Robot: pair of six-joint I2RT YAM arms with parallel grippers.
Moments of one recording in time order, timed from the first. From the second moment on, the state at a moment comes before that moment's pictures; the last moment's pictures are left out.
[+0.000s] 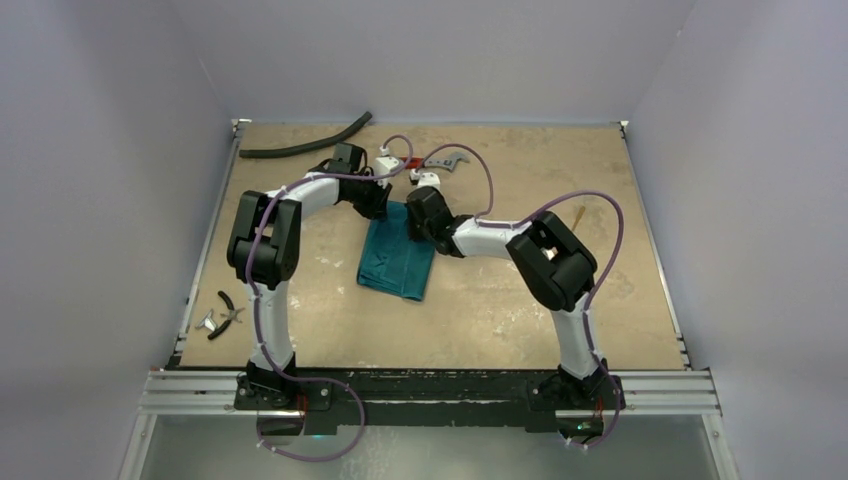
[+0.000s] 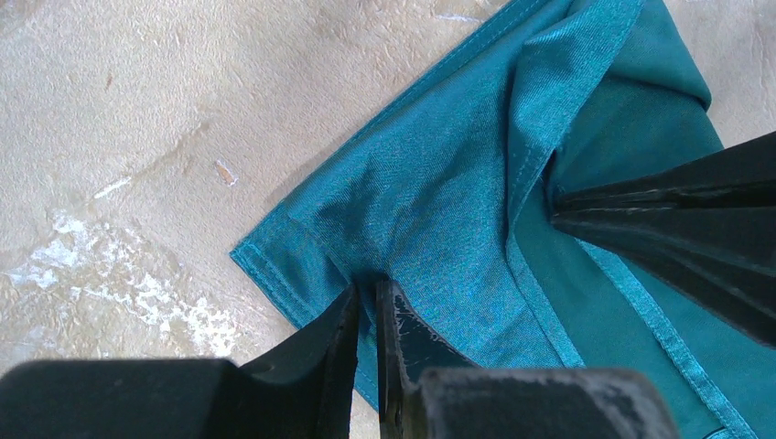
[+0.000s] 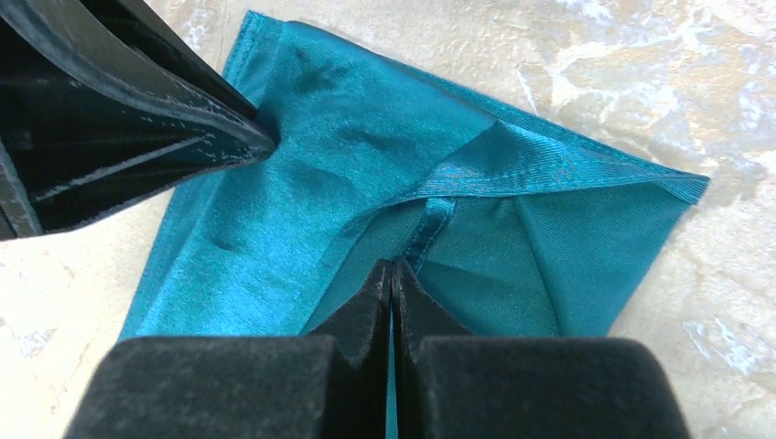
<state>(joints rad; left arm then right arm) -0.26 2.09 1.44 -0.36 0.47 0.39 0.75 2.07 1.28 0.10 0.22 0.48</state>
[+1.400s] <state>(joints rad) -0.26 2.09 1.44 -0.37 0.47 0.41 0.80 2.02 1.24 0.03 0.18 0.57</state>
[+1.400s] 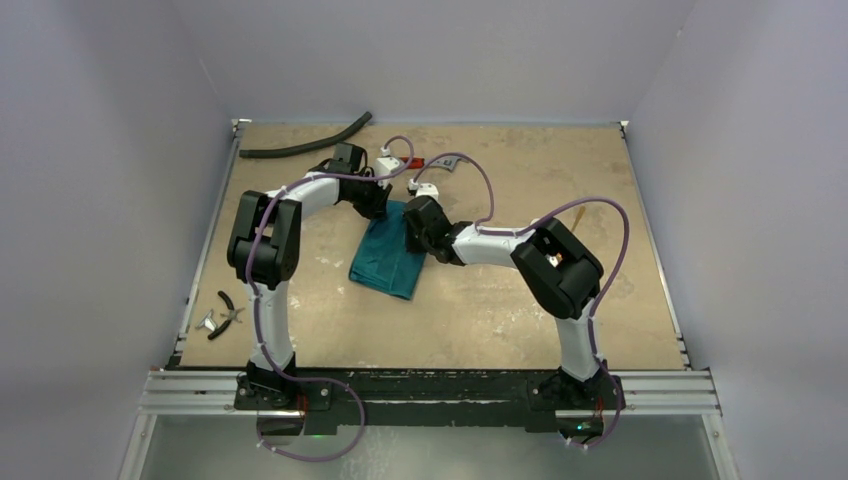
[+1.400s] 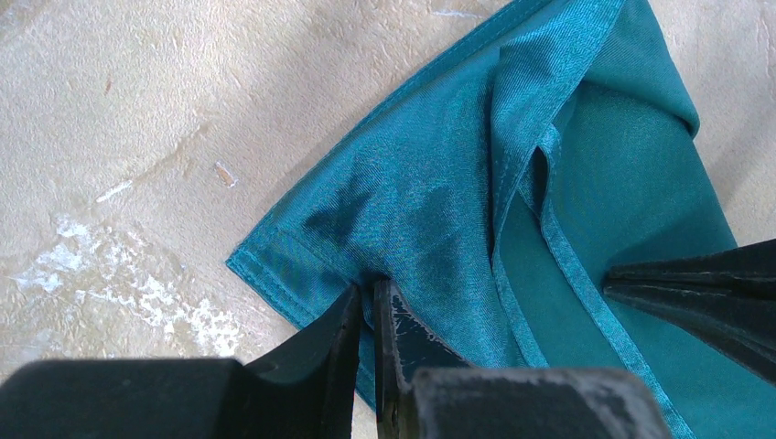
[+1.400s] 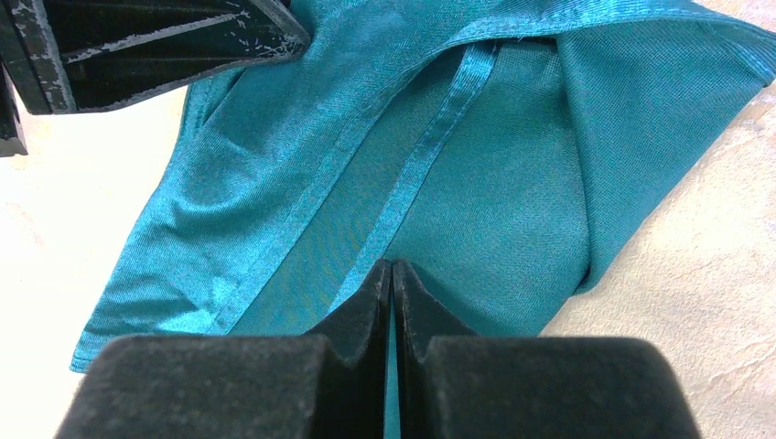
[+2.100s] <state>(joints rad) -0.26 2.09 1.47 -0.44 0.47 0.46 0.70 1.93 1.31 0.01 -0.01 0.52</state>
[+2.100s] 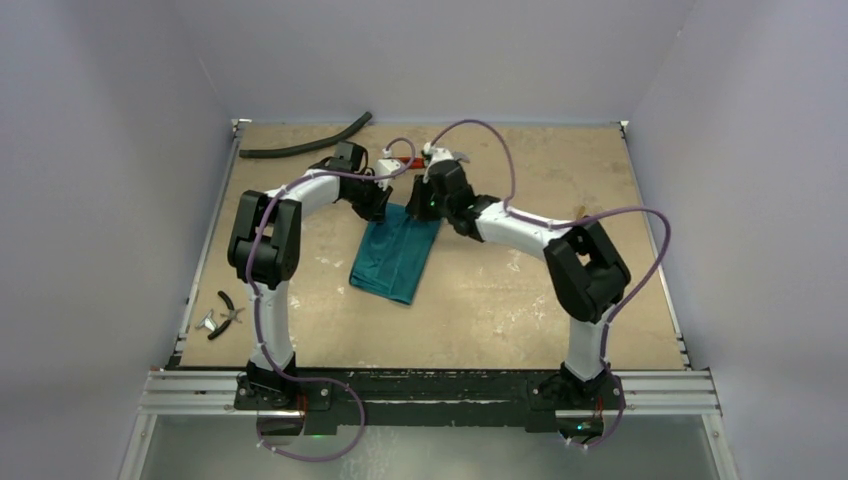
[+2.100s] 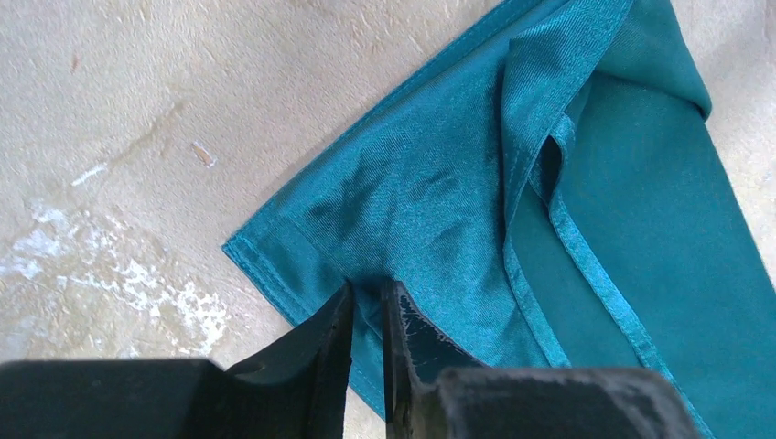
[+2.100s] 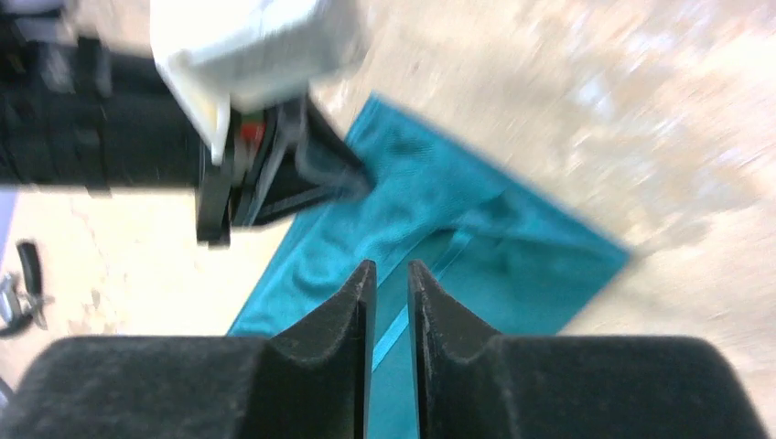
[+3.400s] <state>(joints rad) -0.34 1.86 1.21 -0.63 0.21 0.77 0.51 2.29 1.65 -0.10 -0.41 0.27</state>
